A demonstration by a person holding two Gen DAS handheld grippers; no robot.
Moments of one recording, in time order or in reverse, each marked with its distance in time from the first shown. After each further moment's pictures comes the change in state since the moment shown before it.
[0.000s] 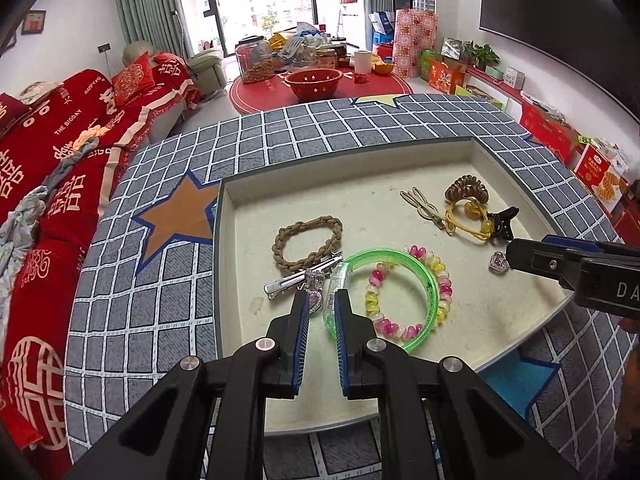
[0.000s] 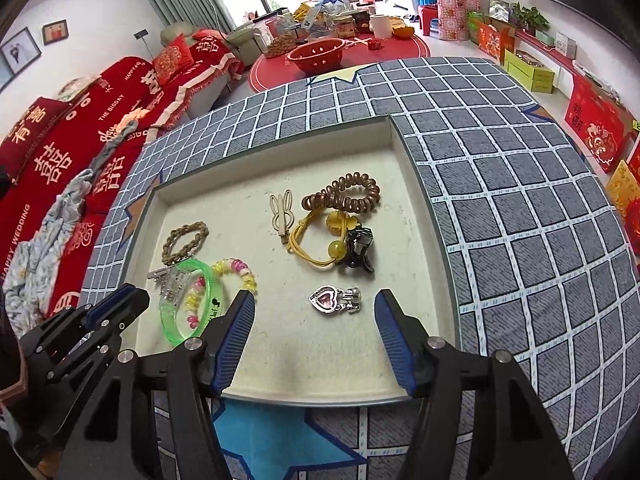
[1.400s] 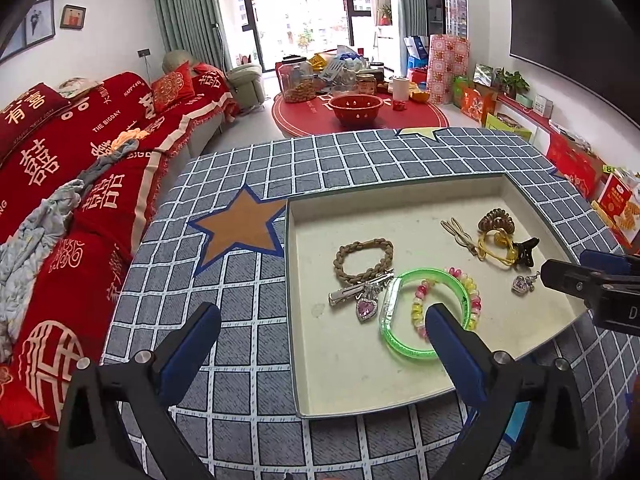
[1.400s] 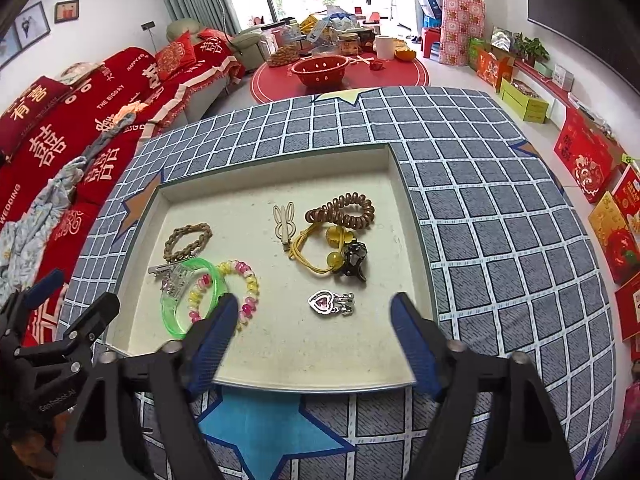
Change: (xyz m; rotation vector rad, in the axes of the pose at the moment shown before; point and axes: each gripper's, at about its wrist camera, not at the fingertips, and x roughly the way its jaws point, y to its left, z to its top) left arm -0.024 0.028 -0.007 -0.073 -0.076 0.098; right arm -0.020 0.018 0.001 -0.087 -0.047 -0.083
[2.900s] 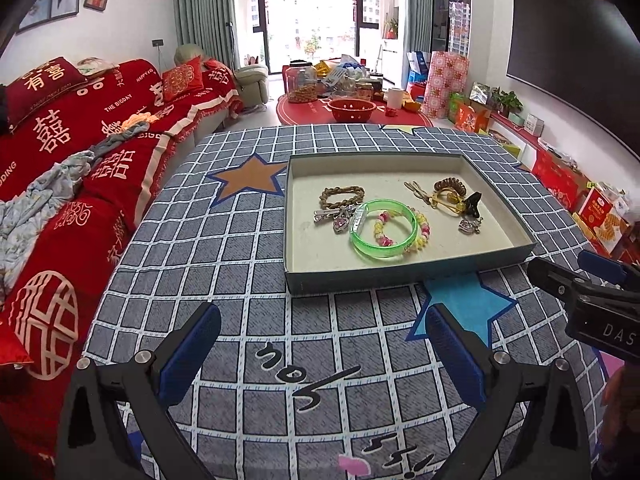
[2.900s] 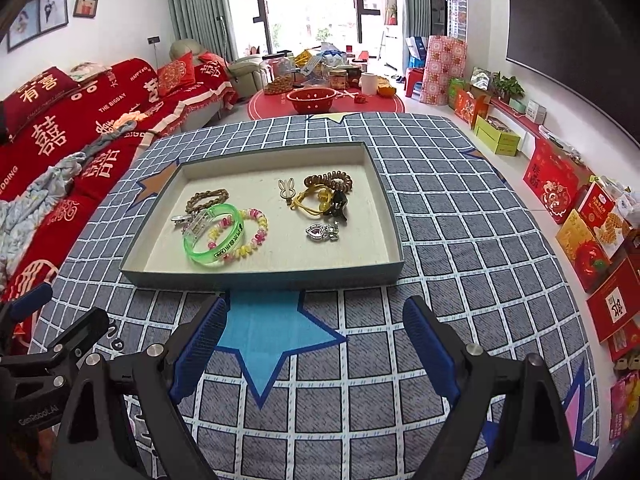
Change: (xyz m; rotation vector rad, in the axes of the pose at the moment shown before) left arm -0.087 -0.007 -0.080 -0.075 -0.042 -0.034; right arm -0.075 0.018 -0.090 -0.051 -0.148 -0.098
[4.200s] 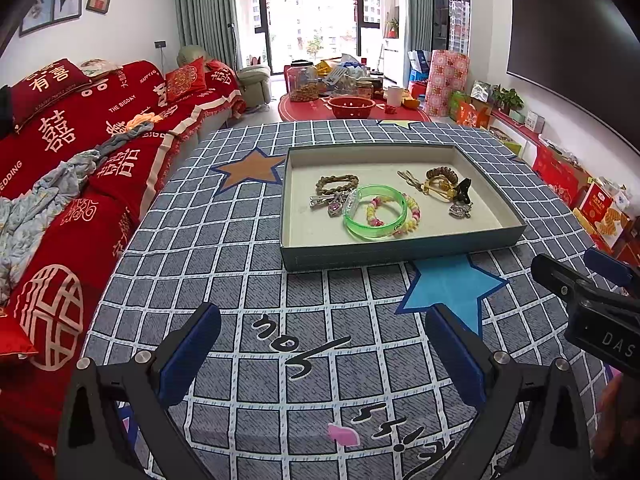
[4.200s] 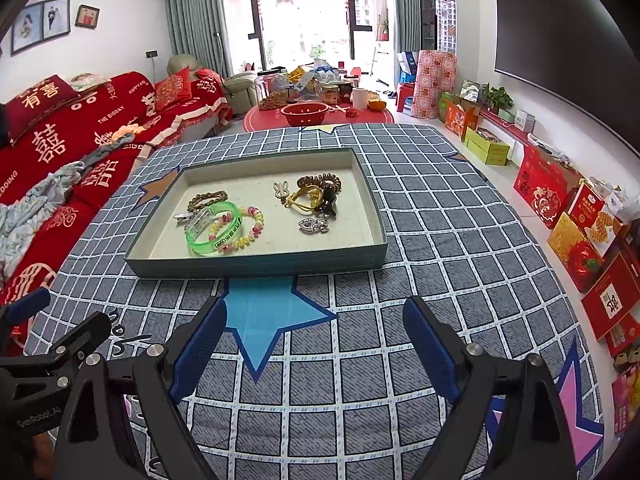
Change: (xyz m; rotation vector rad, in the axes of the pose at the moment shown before) left arm -0.015 -0.007 -0.017 0.003 0.000 0.009; right arm -0.024 -0.001 -0.026 0.006 -0.063 -0.021
